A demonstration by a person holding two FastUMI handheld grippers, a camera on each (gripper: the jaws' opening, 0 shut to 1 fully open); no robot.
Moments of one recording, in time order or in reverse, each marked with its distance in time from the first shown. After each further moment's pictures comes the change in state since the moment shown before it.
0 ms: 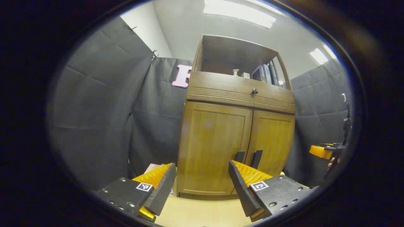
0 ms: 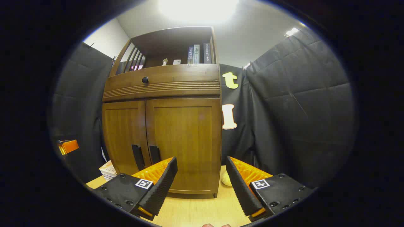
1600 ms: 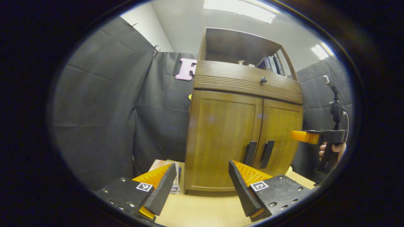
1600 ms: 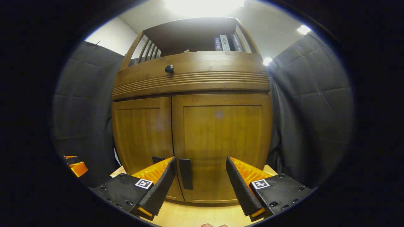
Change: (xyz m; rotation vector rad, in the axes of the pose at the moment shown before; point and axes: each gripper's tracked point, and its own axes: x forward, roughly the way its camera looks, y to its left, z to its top) left arm 0.006 0.015 -0.019 0.018 0.077 0.039; right arm 0.086 0.118 -0.002 0.002 0.021 0.183
